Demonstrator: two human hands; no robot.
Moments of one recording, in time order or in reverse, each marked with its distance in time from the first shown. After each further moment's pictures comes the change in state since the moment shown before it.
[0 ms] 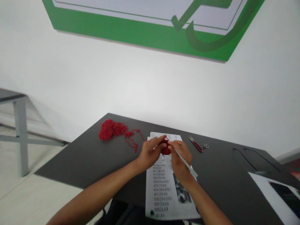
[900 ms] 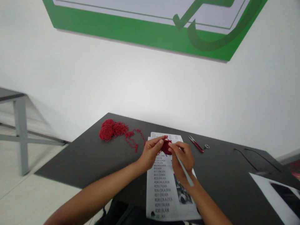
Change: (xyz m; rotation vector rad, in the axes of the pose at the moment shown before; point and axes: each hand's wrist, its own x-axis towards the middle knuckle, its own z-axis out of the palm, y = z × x) left_hand -0.005 -0.002 0.009 -0.526 -0.016 -0.325; right_hand -0.001 -0.006 -0.003 -0.143 0.052 -0.133
